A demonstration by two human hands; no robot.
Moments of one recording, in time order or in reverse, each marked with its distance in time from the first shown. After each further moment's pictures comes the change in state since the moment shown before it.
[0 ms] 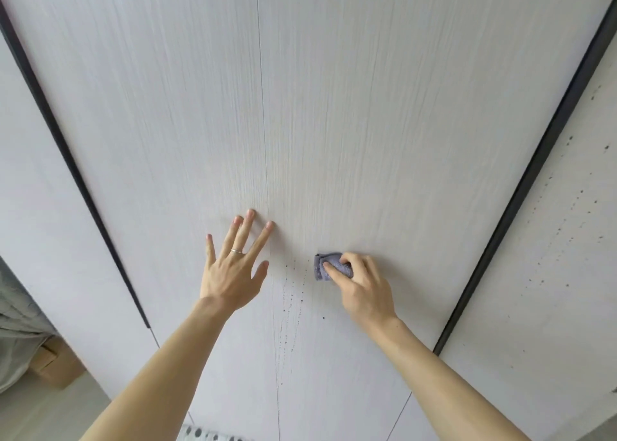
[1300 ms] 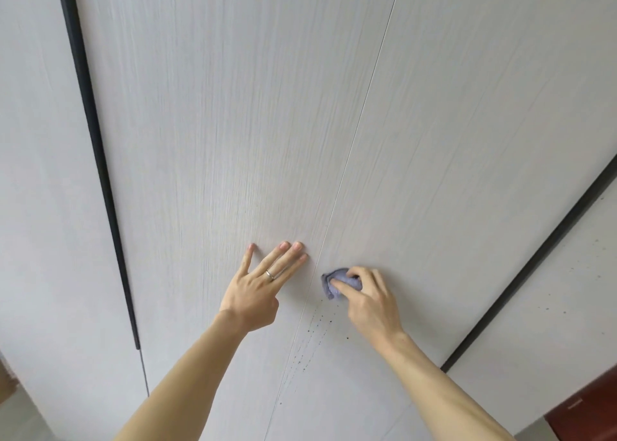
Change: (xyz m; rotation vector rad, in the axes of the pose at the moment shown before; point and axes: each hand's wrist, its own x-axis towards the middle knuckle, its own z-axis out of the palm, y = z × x) left_hand 0.007 -0.085 0.026 0.076 0.128 0.383; right_hand 0.049 -0.082 0.016 -0.123 -0.055 0.015
